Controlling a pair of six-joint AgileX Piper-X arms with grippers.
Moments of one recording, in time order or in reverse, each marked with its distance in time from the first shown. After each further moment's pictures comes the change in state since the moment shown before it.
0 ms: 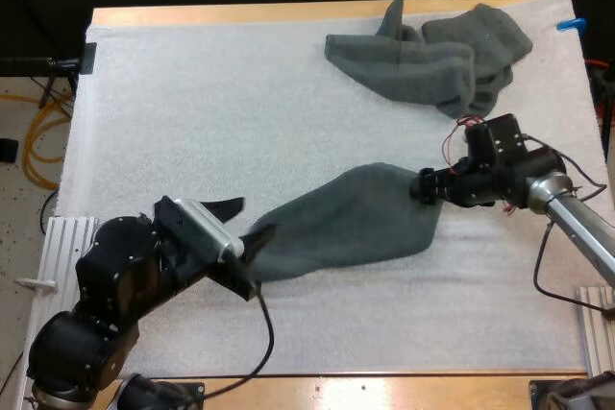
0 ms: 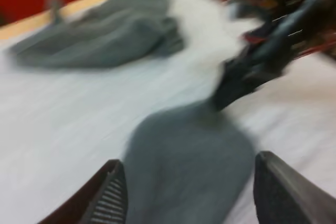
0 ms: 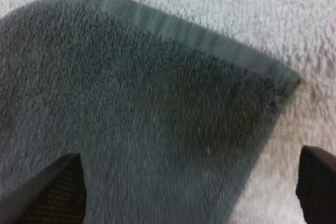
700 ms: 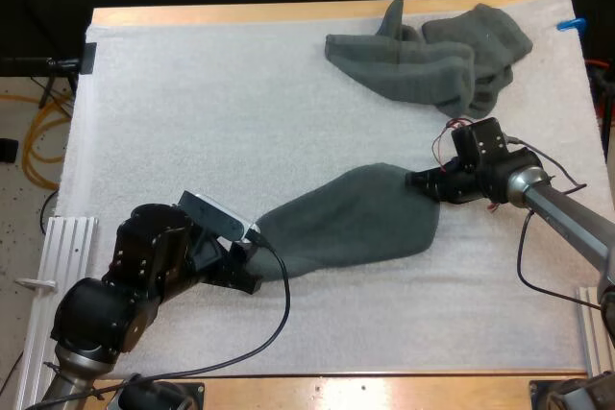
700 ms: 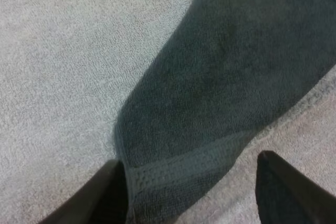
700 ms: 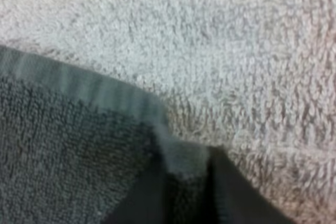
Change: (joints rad) left arm 0.000 0.118 0.002 0.214 -0.159 0.007; right arm 0.000 0.157 0.000 -0.164 0.063 0.066
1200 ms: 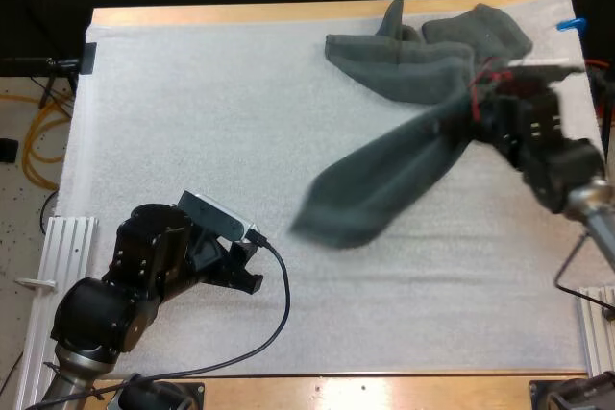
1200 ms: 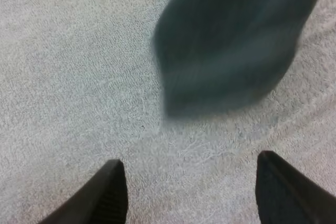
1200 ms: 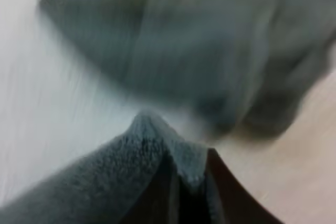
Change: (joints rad) left arm 0.000 0.000 0.000 0.000 0.000 0.000; right arm -0.012 -0.398 -0.117 0.000 0.368 -0.226
